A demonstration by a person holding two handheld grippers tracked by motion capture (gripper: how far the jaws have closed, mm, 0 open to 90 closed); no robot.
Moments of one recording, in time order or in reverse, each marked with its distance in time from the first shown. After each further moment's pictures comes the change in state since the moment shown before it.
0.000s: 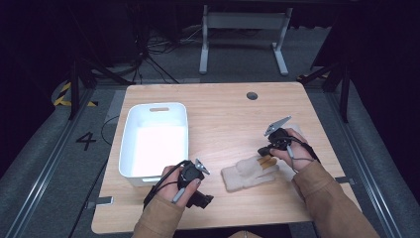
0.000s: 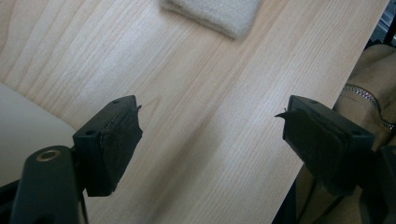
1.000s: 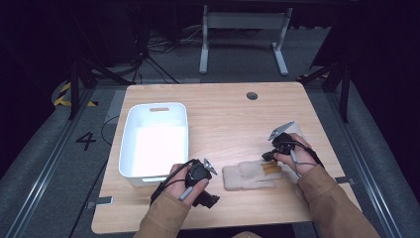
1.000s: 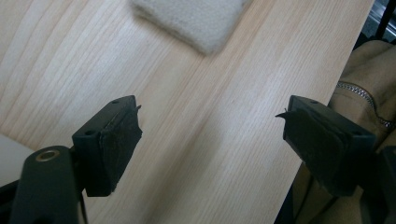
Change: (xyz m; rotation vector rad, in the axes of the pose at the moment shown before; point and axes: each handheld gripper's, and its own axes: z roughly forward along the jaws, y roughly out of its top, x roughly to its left) left arm -0.006 0.017 0.010 0.013 -0.038 0.060; right arm -0.001 -0.021 0.001 0.044 0.007 0.034
